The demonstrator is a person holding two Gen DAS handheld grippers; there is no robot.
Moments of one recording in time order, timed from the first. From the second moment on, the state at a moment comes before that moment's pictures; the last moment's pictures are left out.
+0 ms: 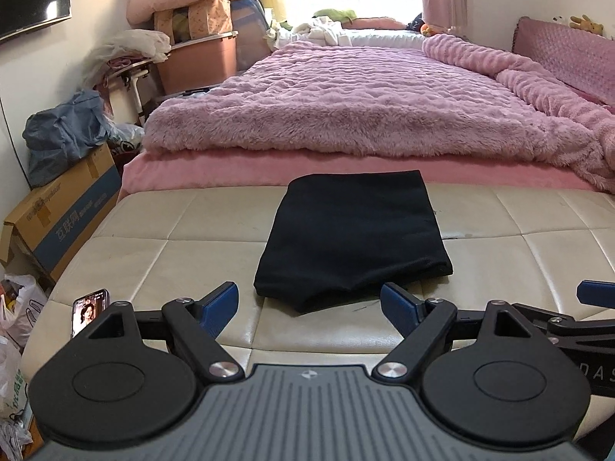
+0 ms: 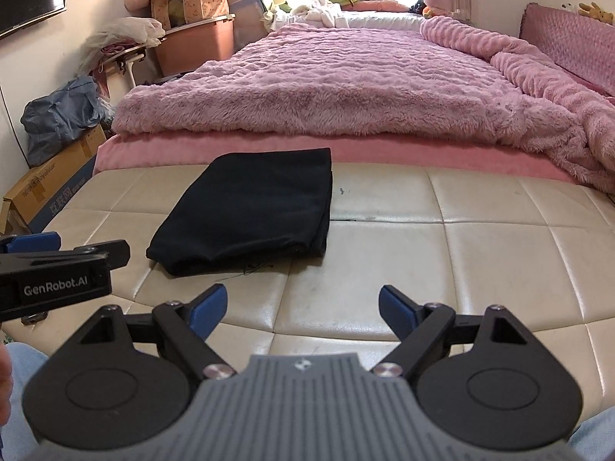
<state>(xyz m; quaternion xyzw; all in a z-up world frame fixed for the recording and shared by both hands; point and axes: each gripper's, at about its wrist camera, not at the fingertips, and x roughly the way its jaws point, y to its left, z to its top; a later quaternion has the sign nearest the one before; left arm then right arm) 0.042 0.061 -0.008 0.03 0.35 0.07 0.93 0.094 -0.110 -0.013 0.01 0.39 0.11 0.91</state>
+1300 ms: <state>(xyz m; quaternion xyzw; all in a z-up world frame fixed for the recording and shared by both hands) 0.039 0.059 -0.003 0.03 0.34 0.06 0.94 0.085 -0.108 -0.005 0.01 0.38 0.12 0.92</state>
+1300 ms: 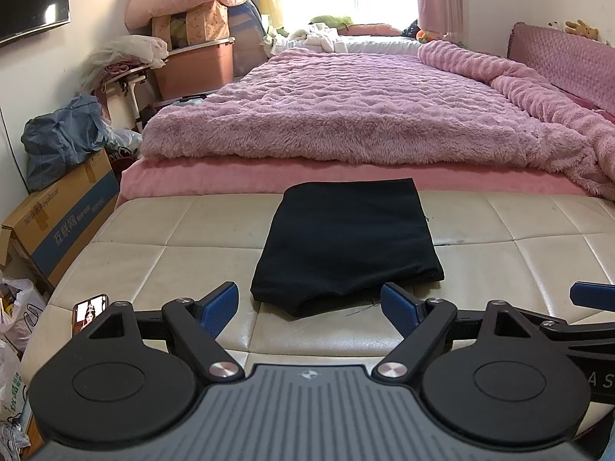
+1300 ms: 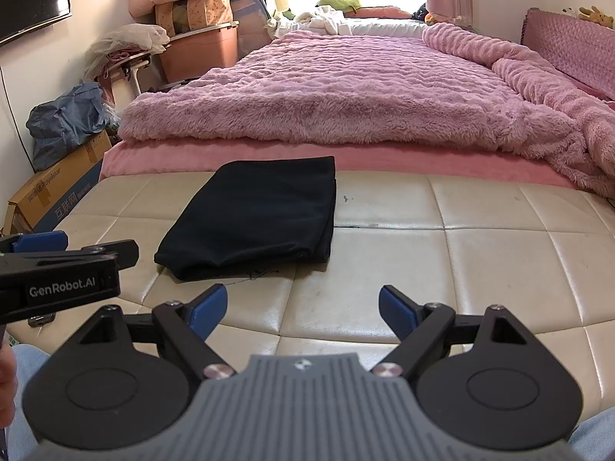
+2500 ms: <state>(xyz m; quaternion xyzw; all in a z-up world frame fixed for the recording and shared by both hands) 0.039 0.058 -0.003 0.03 0.34 0.06 0.94 0.084 -0.110 -0.006 0.02 0.38 0.12 0.92</state>
